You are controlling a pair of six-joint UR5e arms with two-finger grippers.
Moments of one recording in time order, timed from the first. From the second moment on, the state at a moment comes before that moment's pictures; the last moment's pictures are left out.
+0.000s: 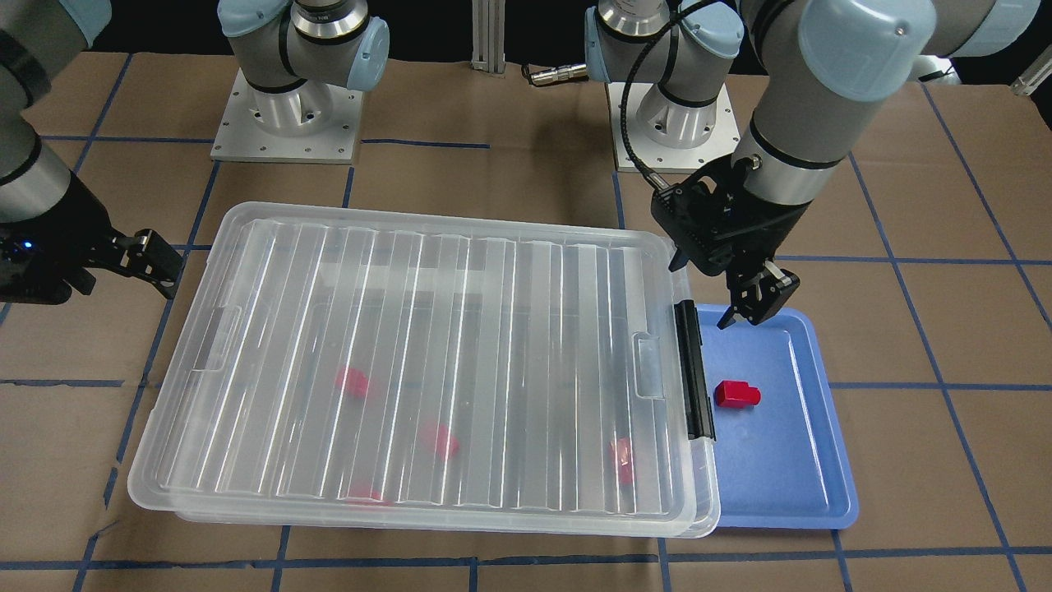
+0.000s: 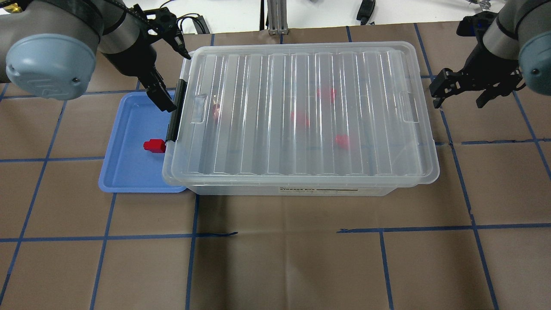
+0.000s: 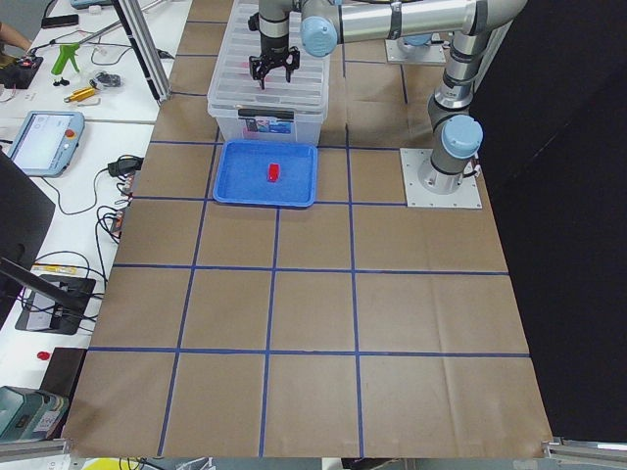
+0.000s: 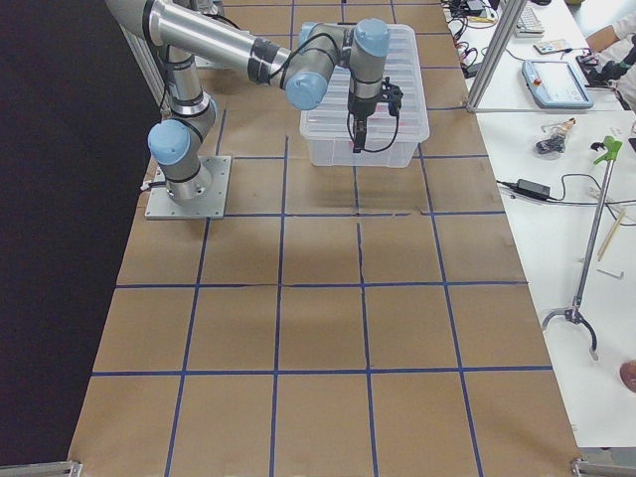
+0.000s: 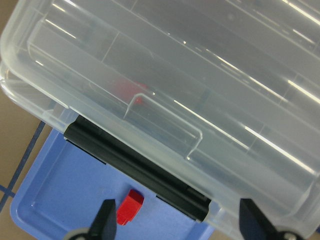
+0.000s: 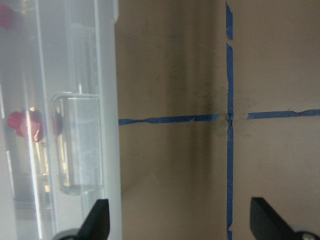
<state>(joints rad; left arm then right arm) -1.59 -1.69 -1.56 -1.37 1.54 0.96 1.31 -1.48 1.66 -1.74 -1.58 -0.22</state>
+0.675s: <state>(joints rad) -1.65 -1.65 -1.51 -1.44 1.55 0.24 1.48 -1.49 1.43 -1.49 -1.58 0.06</state>
